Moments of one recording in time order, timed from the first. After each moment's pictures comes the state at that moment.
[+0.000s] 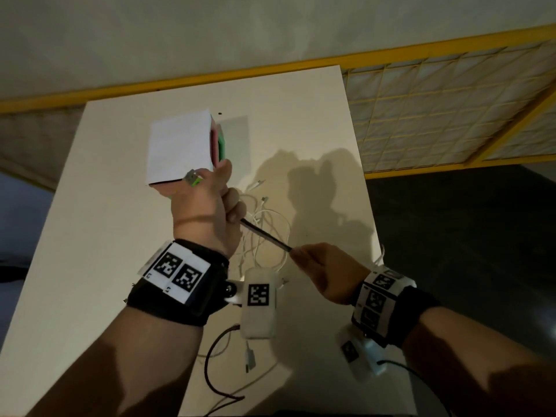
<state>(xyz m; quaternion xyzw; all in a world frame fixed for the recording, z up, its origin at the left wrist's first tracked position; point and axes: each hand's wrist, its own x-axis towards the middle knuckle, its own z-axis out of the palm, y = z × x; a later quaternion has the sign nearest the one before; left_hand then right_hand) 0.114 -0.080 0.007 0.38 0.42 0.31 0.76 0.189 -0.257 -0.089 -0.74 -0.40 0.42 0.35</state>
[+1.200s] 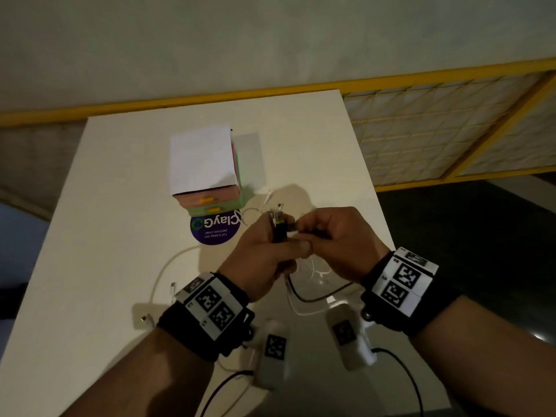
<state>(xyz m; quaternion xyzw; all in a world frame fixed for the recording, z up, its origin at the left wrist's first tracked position) 0.051 -0.080 -0.017 0.54 0.28 0.01 0.79 0.159 -0.202 -0.015 -0.74 -0.31 0.32 0.51</state>
